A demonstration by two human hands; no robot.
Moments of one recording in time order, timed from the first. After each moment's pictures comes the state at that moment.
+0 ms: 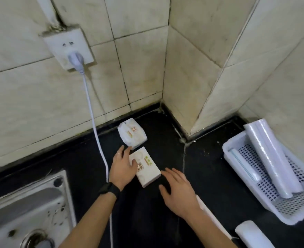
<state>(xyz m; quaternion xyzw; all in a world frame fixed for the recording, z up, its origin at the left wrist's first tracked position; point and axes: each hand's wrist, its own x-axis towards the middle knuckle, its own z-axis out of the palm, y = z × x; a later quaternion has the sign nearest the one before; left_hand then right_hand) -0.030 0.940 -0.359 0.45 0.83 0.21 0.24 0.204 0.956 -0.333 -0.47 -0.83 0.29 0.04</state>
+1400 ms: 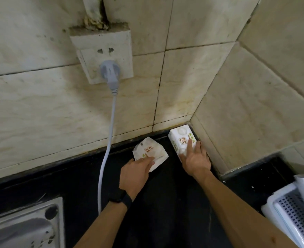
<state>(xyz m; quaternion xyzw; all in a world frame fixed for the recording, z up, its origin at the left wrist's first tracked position) -0.110 1.028 -0.368 0.56 0.80 0.18 0.10 0.061 1.193 -0.392 -0.57 -0.80 0.13 -0.15</state>
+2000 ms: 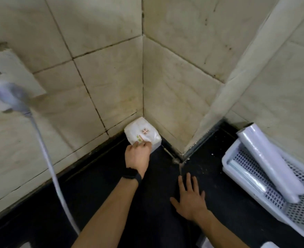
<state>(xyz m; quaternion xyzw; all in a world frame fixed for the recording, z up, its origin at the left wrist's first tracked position) -0.017 1.130 -0.356 0.69 0.73 0.04 0.01 0.195 1.058 -0.422 -0.63 -0.69 0.30 -0.20</state>
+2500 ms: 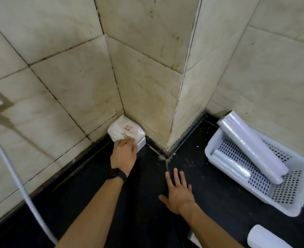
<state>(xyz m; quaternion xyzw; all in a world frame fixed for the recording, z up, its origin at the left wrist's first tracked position) -0.011 1.140 -0.374 0.65 0.73 0.17 0.11 0.202 1.056 -0.425 -0.62 -0.70 0.31 -0.19</state>
